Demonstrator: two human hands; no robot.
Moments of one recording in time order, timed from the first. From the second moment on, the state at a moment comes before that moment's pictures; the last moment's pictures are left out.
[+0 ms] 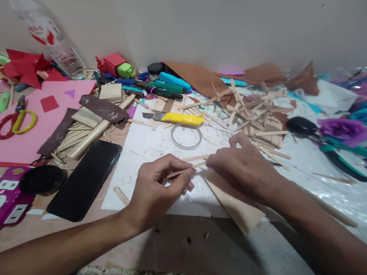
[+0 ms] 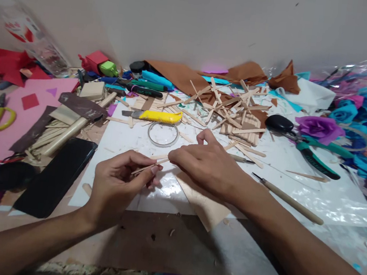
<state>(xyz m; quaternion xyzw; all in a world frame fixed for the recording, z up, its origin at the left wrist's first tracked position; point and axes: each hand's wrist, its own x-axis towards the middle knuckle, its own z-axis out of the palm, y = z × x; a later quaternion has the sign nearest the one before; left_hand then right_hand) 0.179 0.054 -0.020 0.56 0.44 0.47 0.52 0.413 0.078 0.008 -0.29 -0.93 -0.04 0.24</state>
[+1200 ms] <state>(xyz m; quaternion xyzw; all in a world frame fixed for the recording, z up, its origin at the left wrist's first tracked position) 0.173 0.065 -0.012 0.56 0.41 0.33 0.64 0.397 0.062 0.010 -0.38 -0.88 0.16 0.23</state>
